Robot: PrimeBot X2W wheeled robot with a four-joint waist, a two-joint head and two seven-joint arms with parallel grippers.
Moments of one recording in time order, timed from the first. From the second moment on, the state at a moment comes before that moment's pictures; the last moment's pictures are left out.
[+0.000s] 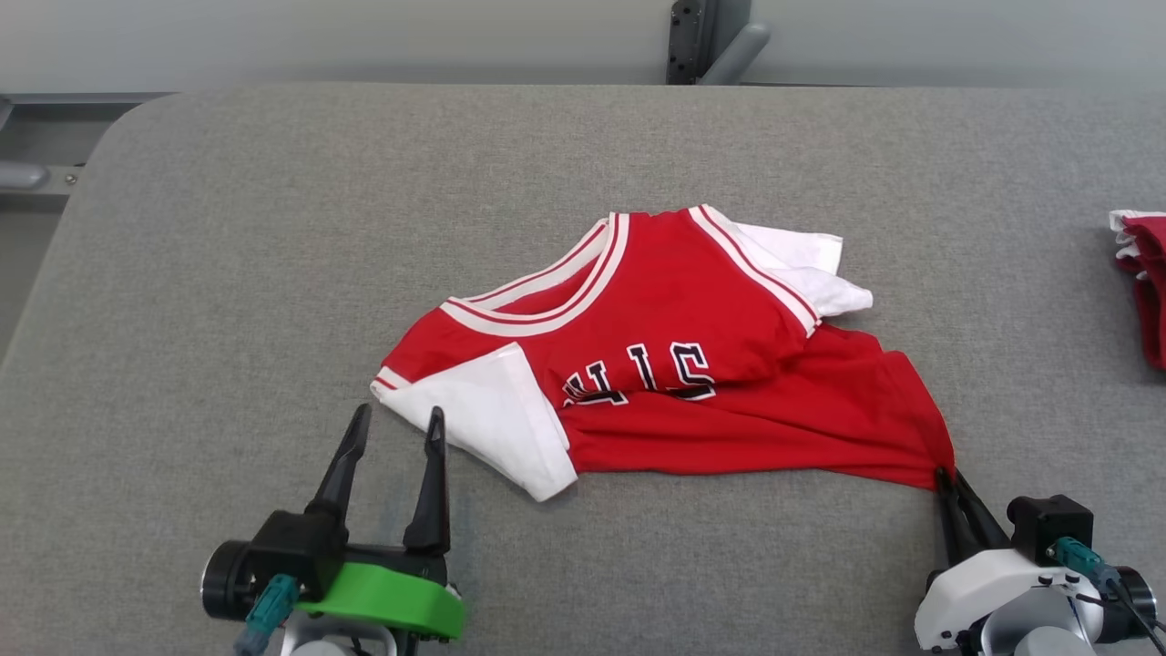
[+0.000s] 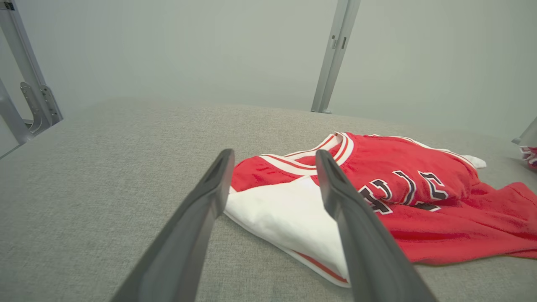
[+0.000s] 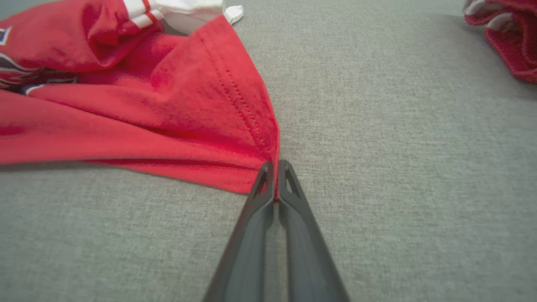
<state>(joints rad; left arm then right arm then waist) -0.04 0.05 -0.22 0.13 -0.24 -0.04 -0.26 -0.10 -0.12 -0.02 0.53 0.15 0.13 -0.26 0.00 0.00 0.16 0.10</state>
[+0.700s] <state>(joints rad) -0.63 0.11 -0.45 0.86 0.01 -0.12 -0.15 -0.15 -0.14 0.08 0.52 0.16 0.13 -0.27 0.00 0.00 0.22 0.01</state>
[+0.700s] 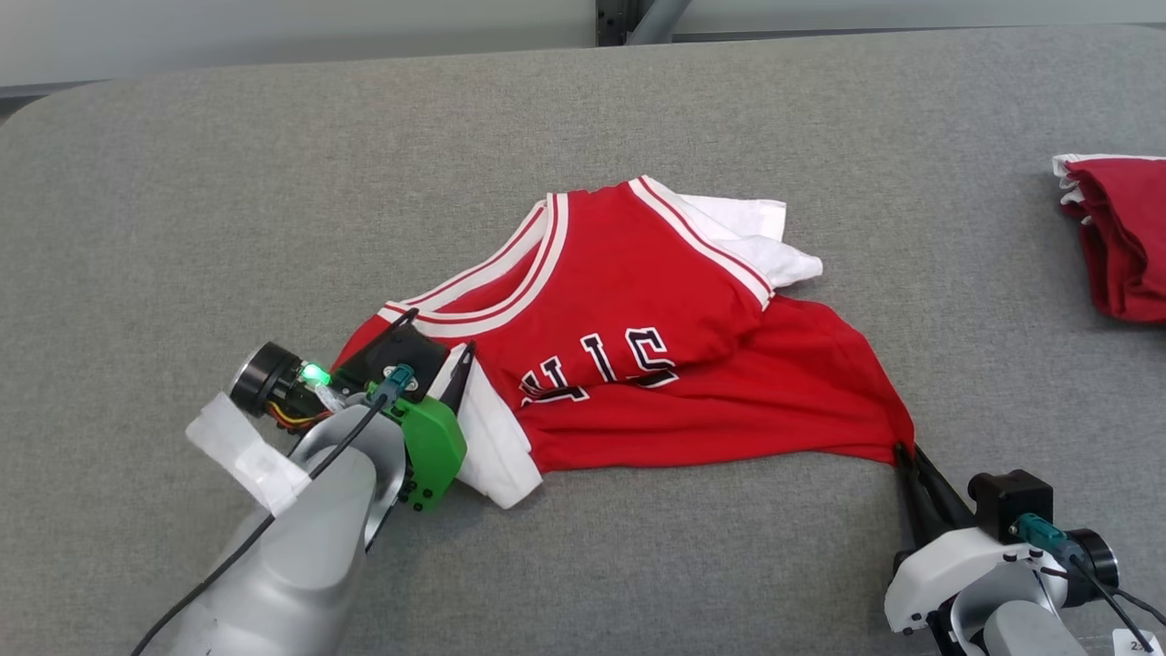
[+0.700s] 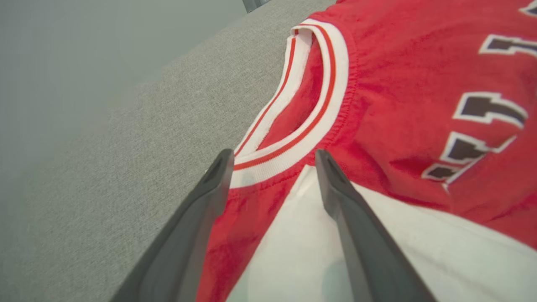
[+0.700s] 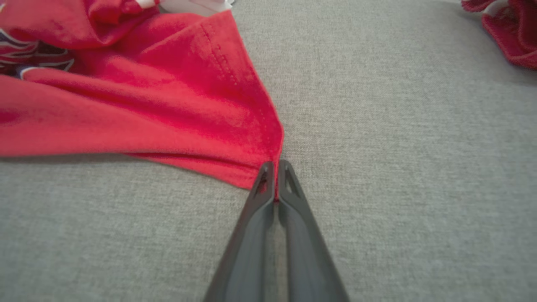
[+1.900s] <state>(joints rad) -0.69 0.23 -0.61 0.80 -0.19 -0.10 -0.24 -0.13 -0.16 0.04 0.44 0.25 0.13 -0.26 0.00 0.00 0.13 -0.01</state>
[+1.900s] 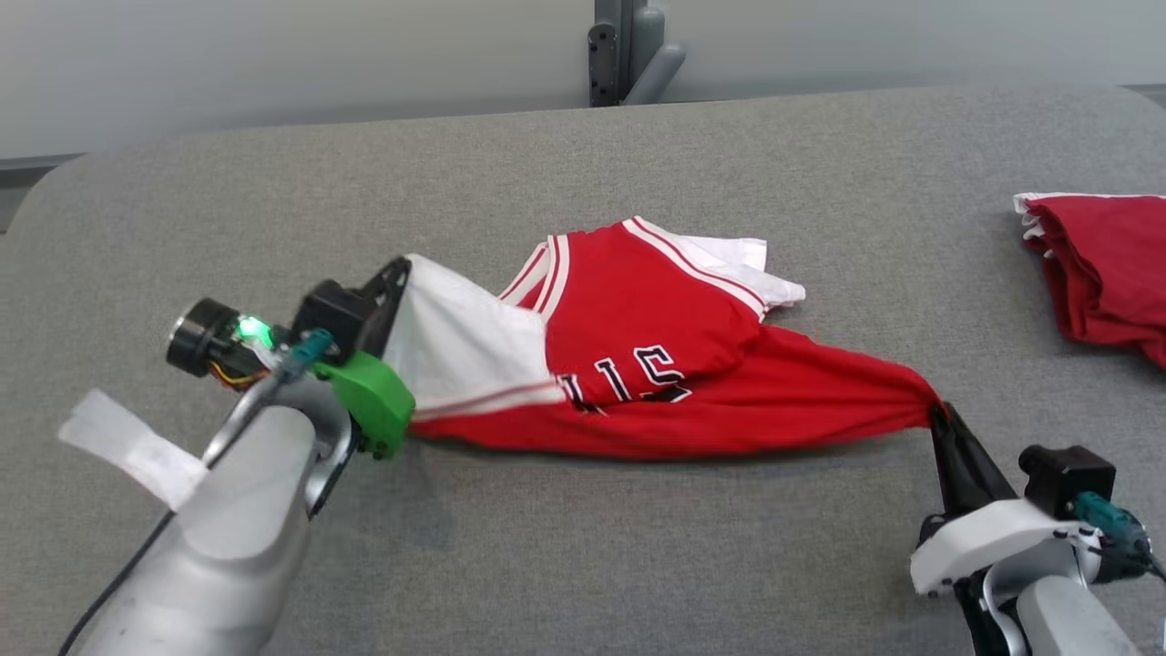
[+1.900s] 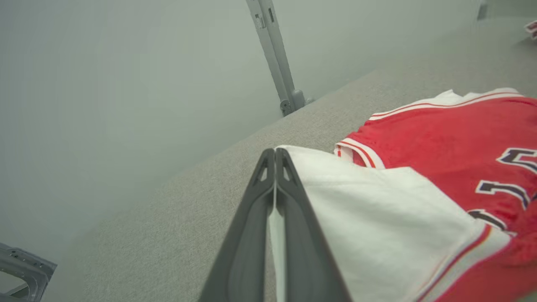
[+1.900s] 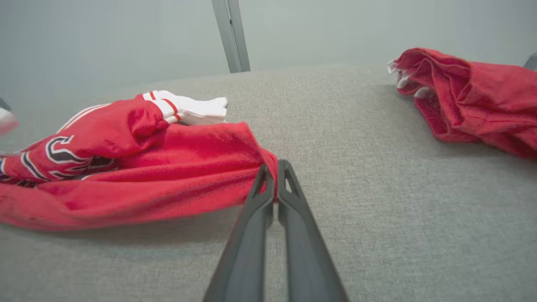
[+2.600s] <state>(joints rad) -0.97 0.41 -0.40 0.30 -0.51 -0.13 -0.18 -0.70 -0.41 0.11 0.22 0.85 0.13 0.13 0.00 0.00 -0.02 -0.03</state>
